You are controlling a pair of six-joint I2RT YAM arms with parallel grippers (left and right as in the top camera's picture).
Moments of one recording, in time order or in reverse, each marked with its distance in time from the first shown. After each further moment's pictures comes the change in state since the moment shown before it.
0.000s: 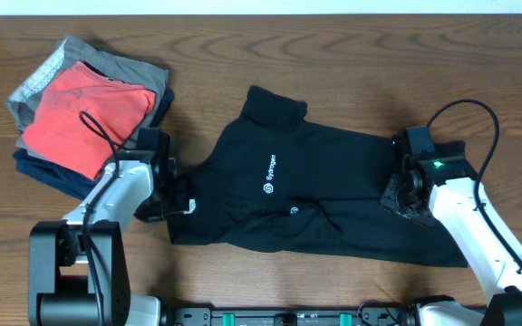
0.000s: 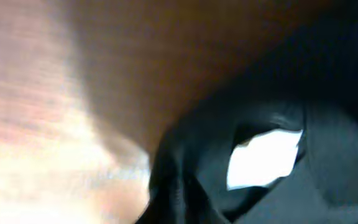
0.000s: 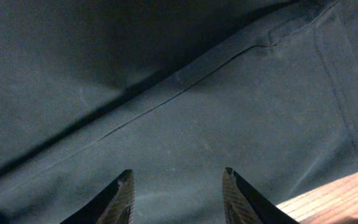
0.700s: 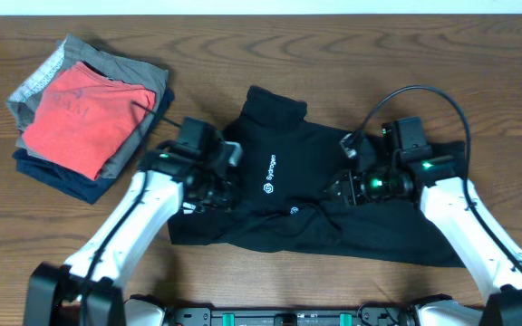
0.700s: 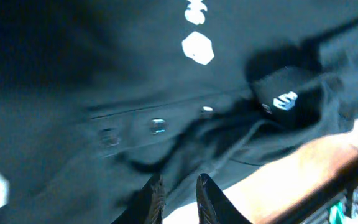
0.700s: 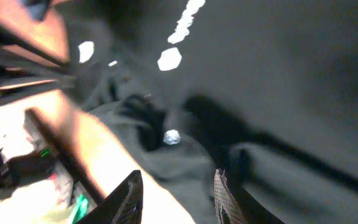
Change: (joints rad) left arm -0.320 -0.144 0.077 0.056 0.389 0.087; right arm 0.077 0.022 0.000 0.281 -0.849 -0.576
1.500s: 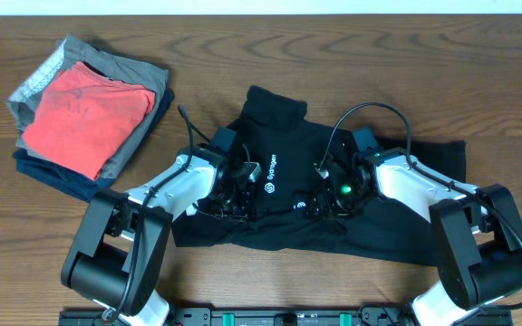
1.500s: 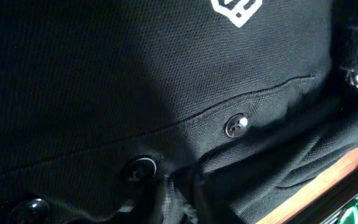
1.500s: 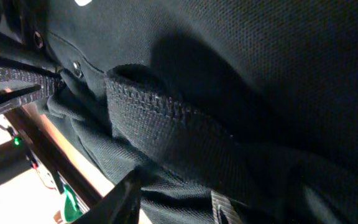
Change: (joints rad) left arm -0.068 0.287 -0.002 0.077 0.055 -0.037; right arm 0.097 0.359 0.008 0.052 0.032 0.094
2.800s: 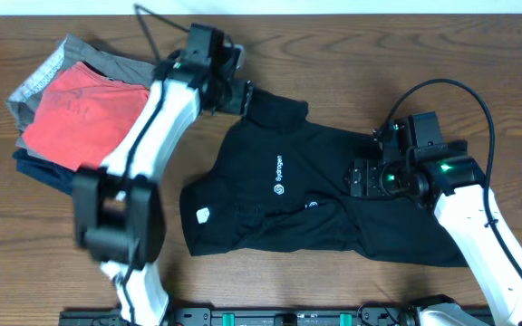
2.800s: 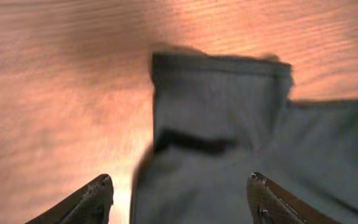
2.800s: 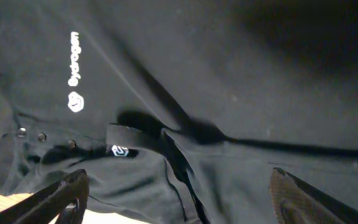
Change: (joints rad) left arm 0.153 0.219 0.706 -0.016 -0.255 0.086; right arm -0.126 -0.468 0.076 -0.216 0.441 0.101
